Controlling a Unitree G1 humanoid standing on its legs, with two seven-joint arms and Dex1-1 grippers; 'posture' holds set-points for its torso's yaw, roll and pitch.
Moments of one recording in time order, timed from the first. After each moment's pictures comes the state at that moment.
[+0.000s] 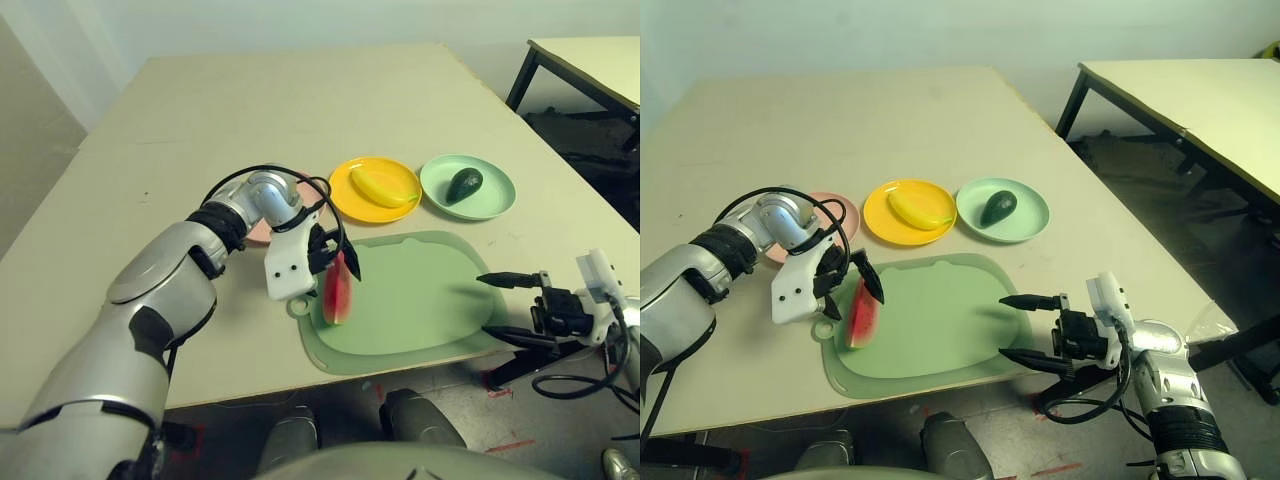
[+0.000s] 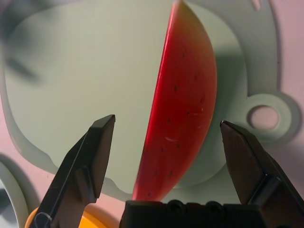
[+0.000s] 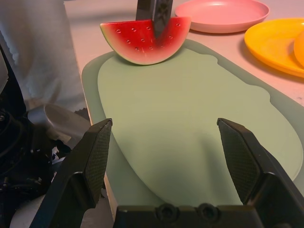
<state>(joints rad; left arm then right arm) -1.14 0.51 -0.96 0.98 -0.20 -1.32 -1.60 -0.10 -0.73 -0.06 0.40 0.59 -0.18 1.61</state>
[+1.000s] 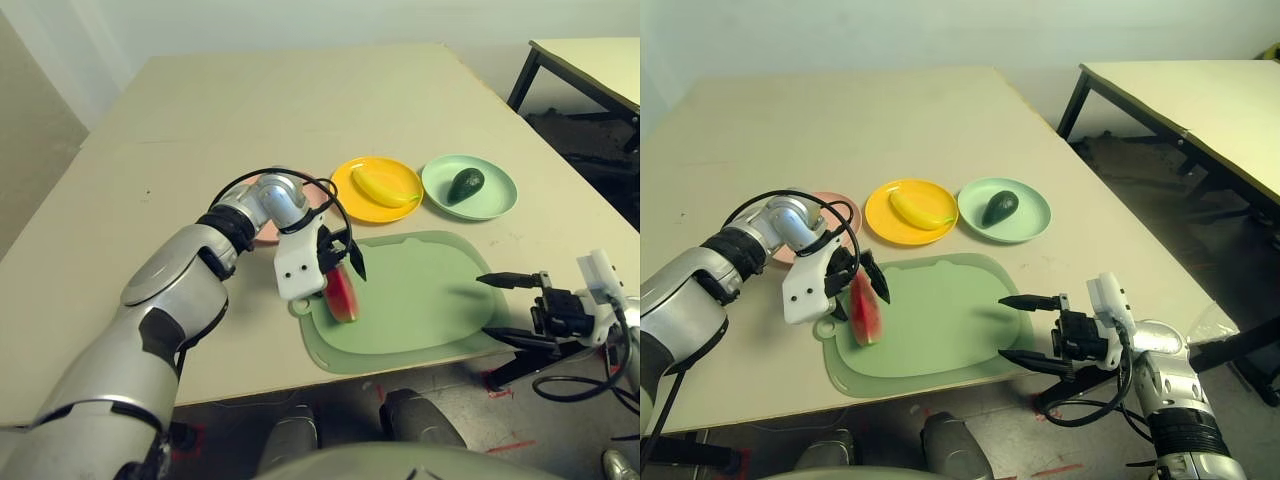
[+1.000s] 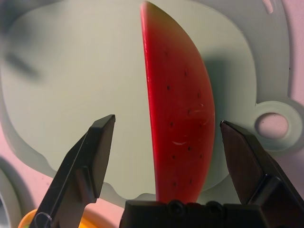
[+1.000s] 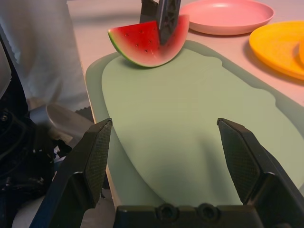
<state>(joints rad) -1.12 0.47 -0.92 1.00 -0.14 -1.27 -1.60 -0.08 -0.72 -0.07 0.36 0.58 -0.17 1.61</state>
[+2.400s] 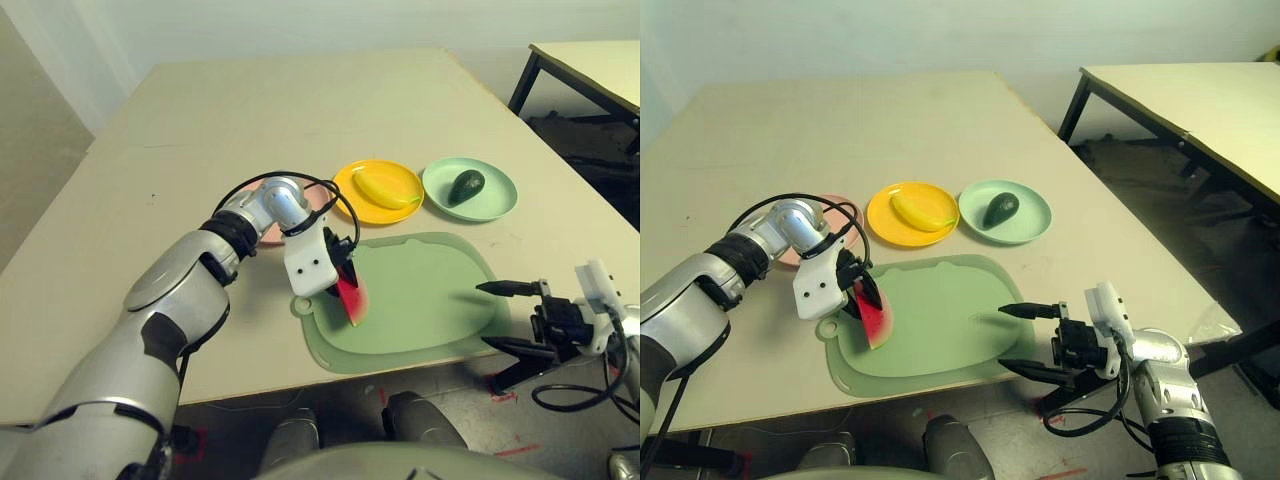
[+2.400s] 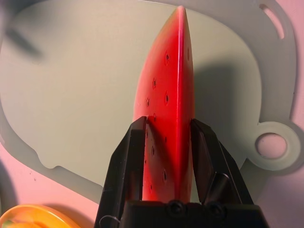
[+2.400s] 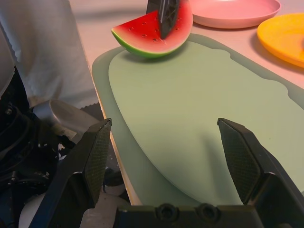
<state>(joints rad) -1.09 0.46 -0.90 0.96 -0.16 -1.14 -1.60 -0.04 -0.72 -0.07 0.36 0.57 -0.19 1.61</state>
